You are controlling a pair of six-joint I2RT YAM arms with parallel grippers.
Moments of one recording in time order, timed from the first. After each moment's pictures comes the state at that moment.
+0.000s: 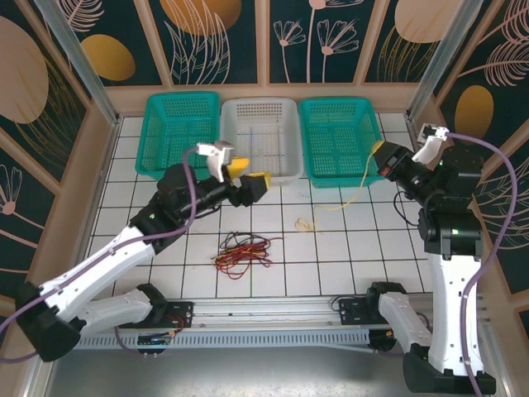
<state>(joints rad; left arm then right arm) -0.77 1.09 0.94 0.09 0.28 -0.44 -0.01 0.82 1.23 -0.63 -0.49 0.66</state>
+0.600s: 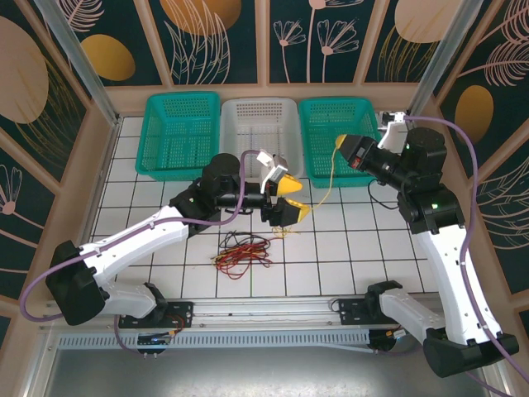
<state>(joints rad) -0.87 1.34 1.08 0.11 0.68 -0.33 0.24 0.95 1.24 -0.49 -0.49 0.72</state>
